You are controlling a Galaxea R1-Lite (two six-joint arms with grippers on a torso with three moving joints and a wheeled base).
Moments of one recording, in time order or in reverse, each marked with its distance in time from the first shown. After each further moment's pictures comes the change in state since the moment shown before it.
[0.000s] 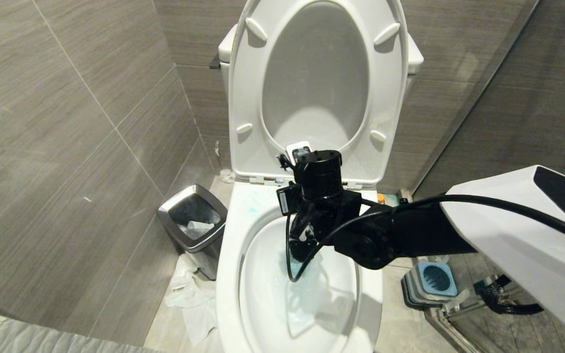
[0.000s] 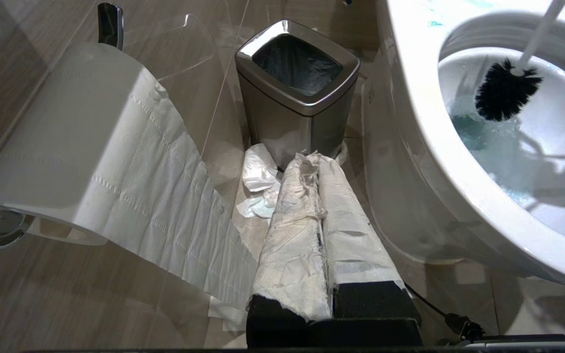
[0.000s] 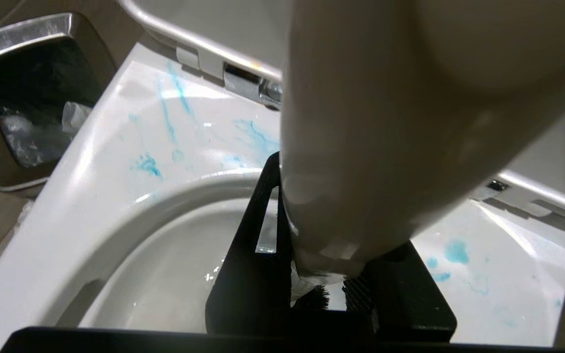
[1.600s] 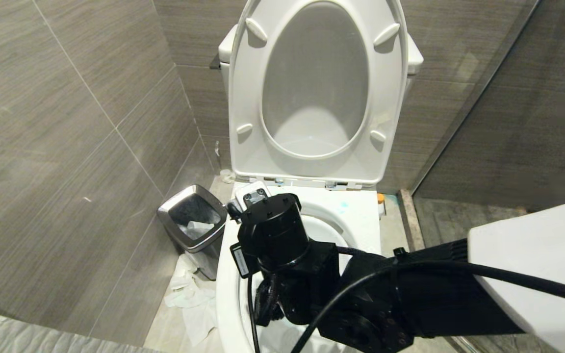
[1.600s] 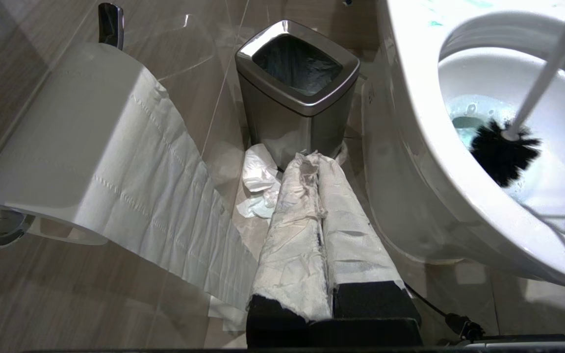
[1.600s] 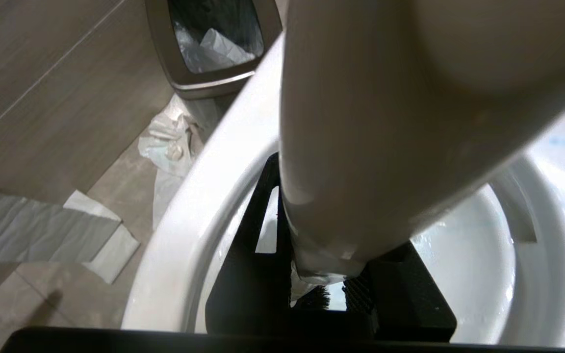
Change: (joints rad) left arm 0.000 0.000 0.000 0.000 0.000 0.000; right arm 0.258 -0.119 0.201 0.074 -0.030 0.103
